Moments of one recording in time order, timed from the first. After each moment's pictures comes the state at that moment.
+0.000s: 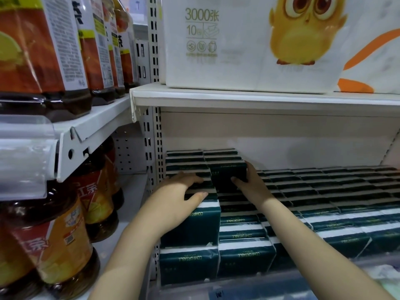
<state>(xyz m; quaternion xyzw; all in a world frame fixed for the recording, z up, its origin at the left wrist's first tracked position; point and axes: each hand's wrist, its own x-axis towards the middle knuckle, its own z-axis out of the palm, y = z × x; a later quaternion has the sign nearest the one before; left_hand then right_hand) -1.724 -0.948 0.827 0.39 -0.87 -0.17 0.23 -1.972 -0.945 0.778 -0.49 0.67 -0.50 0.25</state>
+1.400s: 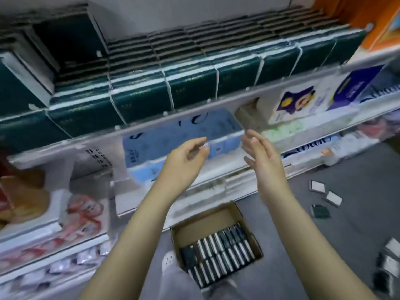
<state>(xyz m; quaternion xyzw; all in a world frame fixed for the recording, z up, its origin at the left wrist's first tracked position) -1.940 -0.675 0.680 0.37 -0.74 -0.53 0.19 -2.084 -0.573 0.647 -0.22 0.65 -0.67 0.28</state>
